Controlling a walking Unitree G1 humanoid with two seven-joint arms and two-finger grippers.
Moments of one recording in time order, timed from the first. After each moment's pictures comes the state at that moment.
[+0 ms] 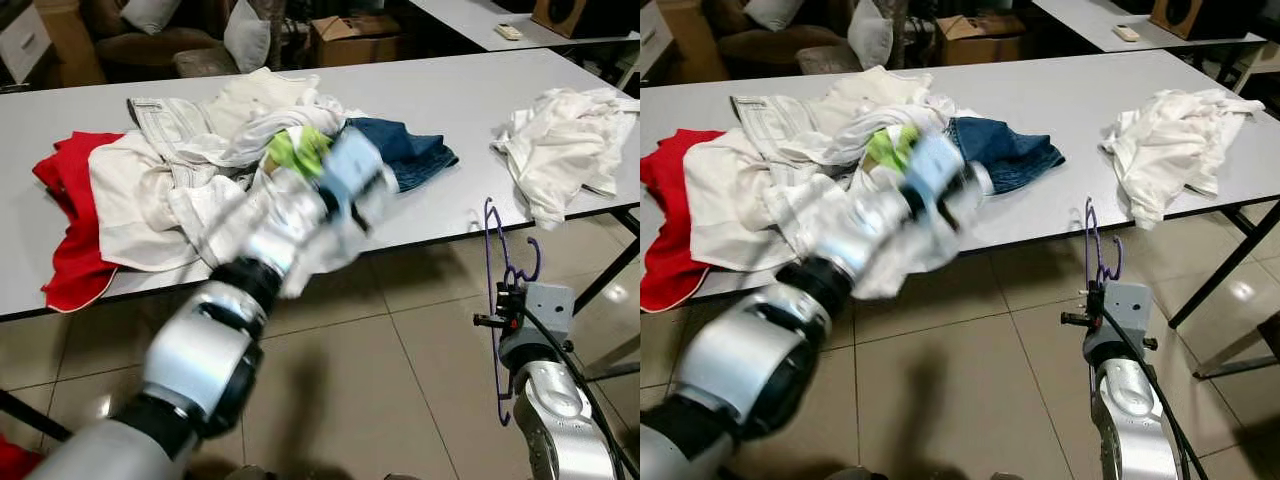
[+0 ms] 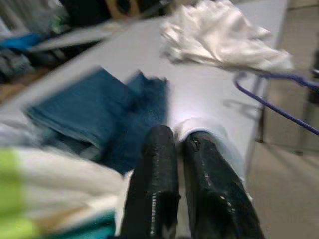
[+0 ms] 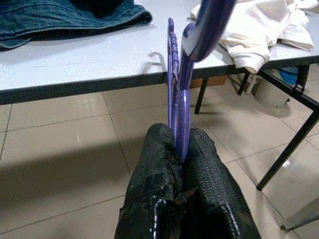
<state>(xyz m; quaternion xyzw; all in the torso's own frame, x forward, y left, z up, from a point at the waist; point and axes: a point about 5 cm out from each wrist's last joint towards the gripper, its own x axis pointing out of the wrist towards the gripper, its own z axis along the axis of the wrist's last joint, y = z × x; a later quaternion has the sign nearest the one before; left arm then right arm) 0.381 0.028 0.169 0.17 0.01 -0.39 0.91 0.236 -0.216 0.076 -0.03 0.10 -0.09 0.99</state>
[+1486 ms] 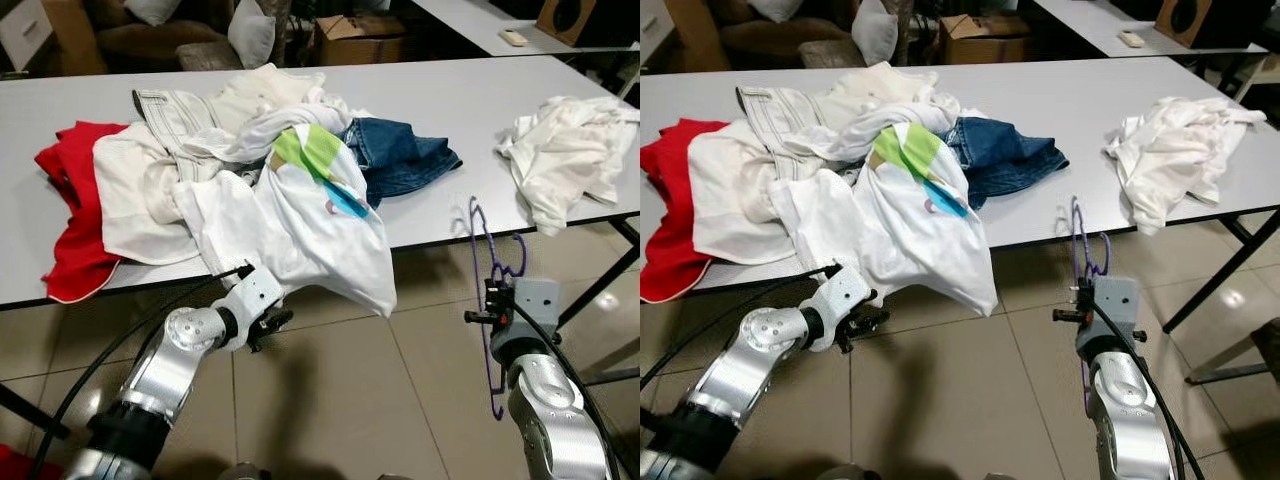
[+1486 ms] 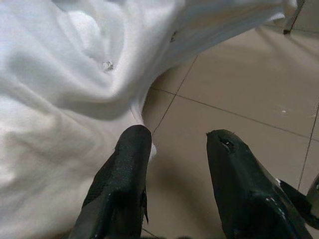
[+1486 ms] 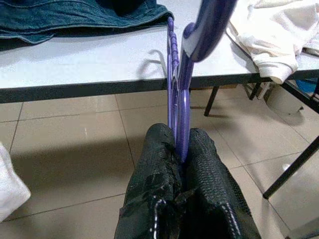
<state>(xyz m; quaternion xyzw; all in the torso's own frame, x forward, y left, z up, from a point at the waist) 0.285 0.149 0.067 0.24 0.21 -0.36 0.87 0.244 -0.211 0.073 -0.03 0.11 -0.06 0.99</state>
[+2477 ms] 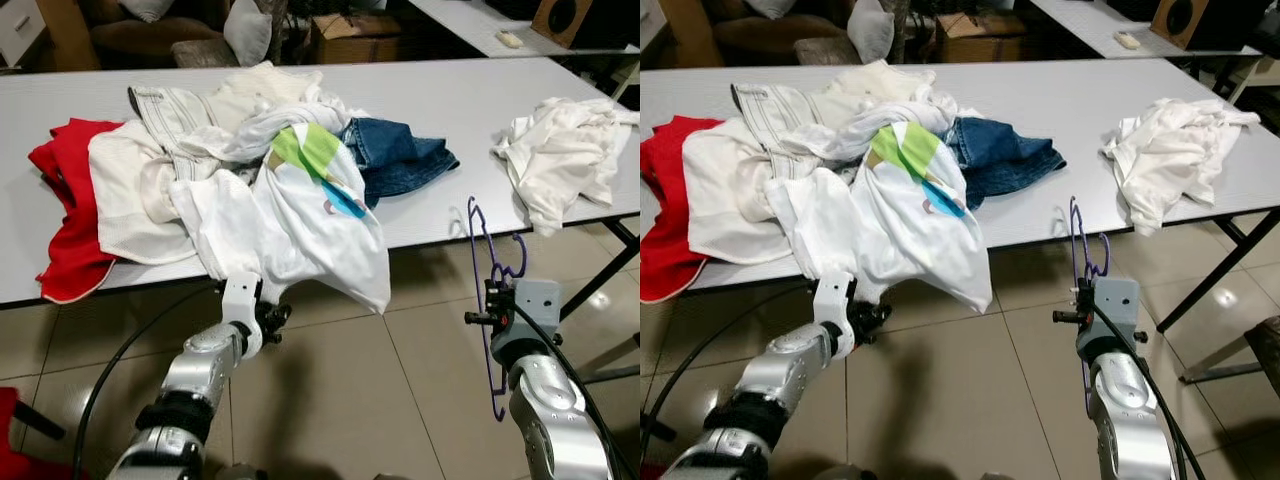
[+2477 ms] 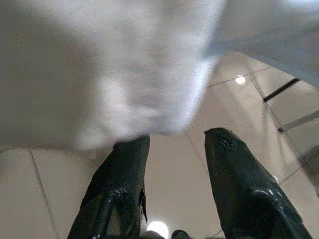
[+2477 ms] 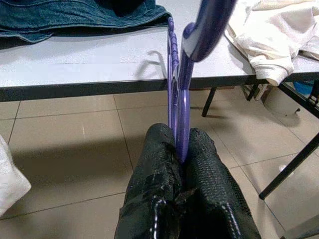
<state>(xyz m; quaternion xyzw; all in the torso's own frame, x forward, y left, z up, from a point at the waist) 0.297 0.146 0.013 -0.07 0.31 -0.15 0.94 0.242 -0.211 0.073 -0.03 0.11 -0.06 0.99</state>
